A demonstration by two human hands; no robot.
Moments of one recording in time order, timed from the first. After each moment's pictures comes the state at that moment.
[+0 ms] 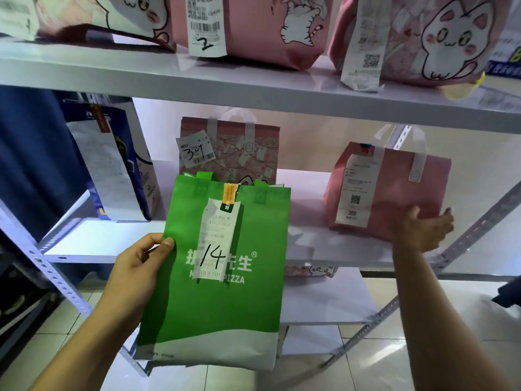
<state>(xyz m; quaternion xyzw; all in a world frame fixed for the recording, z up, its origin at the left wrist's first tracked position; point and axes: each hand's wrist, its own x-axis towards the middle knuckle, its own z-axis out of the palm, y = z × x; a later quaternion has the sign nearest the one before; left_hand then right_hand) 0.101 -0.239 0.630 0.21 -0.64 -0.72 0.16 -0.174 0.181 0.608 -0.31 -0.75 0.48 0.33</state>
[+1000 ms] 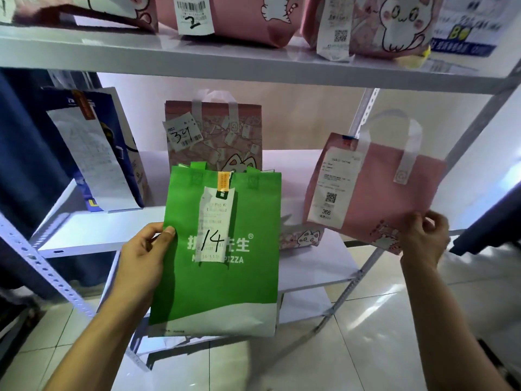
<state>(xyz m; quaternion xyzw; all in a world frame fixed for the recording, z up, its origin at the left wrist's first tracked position) 0.123 -0.251 0.611 0.17 -0.66 -0.72 0.16 -0.016 0.197 0.593 -0.23 -0.69 0.60 0.35</state>
